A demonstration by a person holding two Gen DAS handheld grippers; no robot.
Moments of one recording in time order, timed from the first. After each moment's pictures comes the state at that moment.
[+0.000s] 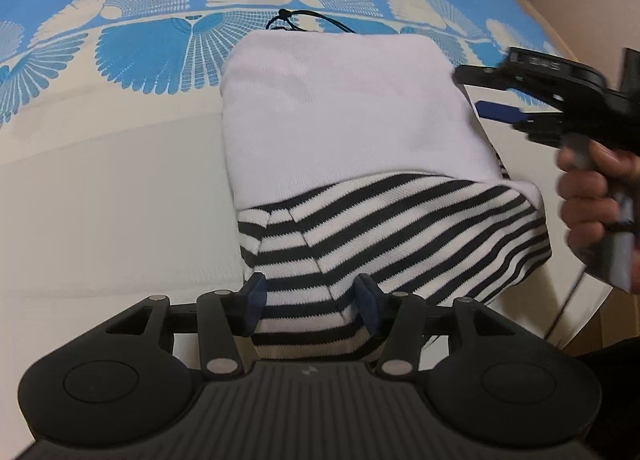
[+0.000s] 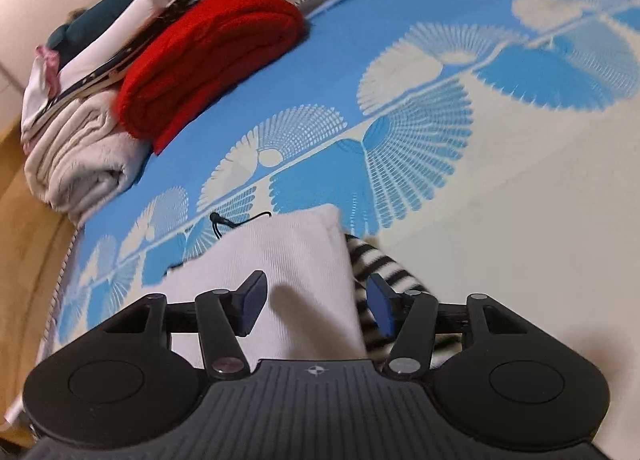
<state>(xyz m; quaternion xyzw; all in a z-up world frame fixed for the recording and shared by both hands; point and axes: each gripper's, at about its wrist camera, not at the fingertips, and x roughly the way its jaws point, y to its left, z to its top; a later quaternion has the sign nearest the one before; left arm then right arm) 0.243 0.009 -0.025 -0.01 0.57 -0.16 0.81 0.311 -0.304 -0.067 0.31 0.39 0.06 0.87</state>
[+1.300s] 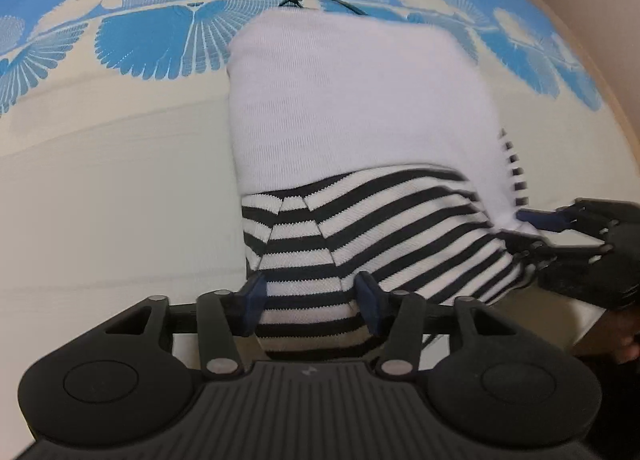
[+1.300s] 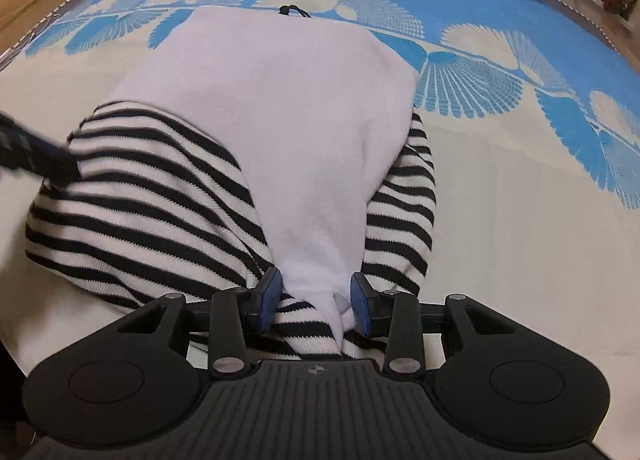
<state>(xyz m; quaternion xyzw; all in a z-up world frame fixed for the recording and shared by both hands) 0.240 0.002 -0.037 0.01 0.57 -0.15 0.81 0.224 -0.255 -0.101 -0.05 0.49 0.14 0.86</state>
